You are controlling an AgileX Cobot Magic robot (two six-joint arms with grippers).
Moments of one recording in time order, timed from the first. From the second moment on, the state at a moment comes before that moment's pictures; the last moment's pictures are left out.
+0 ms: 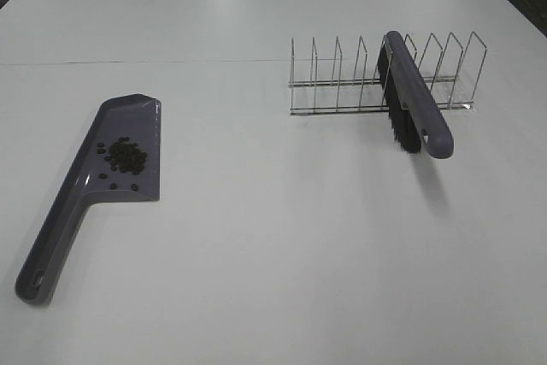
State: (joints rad) left arm -0.17 0.07 -0.52 -0.06 1.07 0.04; right arm 0.25 0.25 -0.46 -0.01 1.11 0.00
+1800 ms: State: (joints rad) left arm -0.01 -0.01 -0.52 -0.07 1.07 0.03; right arm -0.04 0.00 -0.46 0.00 1.11 -0.01
